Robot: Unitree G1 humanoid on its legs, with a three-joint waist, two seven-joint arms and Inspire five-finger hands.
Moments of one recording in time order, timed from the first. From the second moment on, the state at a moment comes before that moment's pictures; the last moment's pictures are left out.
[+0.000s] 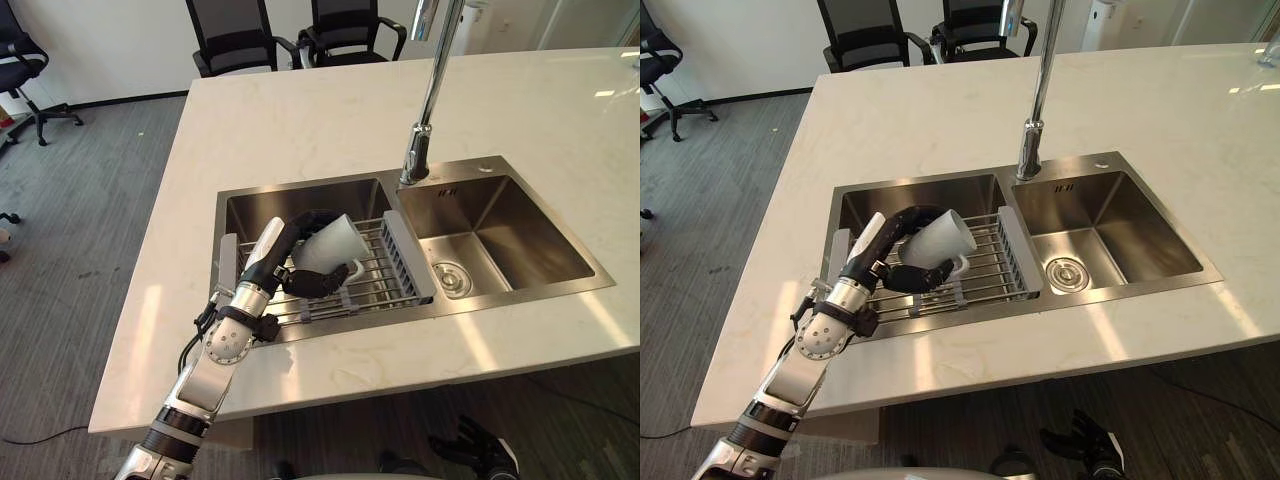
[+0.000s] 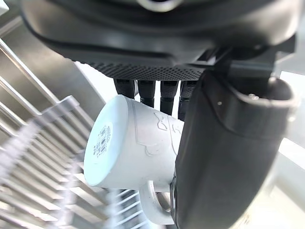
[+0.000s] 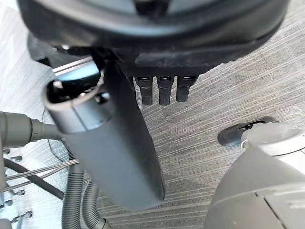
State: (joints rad) left arm -0.12 0.32 -0.22 -0.05 0.10 -0.18 0.02; right arm 0.25 -0.20 -0.23 0.88 0.14 -0.11 0.08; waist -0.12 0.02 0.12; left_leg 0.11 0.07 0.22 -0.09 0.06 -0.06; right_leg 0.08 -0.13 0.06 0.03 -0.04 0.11
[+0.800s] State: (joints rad) left arm 0.01 0.09 -0.10 -0.39 -0.29 -0.24 0.13; right arm 0.21 -0.12 -0.22 0.79 0.21 -0.12 0.01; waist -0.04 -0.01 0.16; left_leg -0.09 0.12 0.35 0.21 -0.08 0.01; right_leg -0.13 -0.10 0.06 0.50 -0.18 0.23
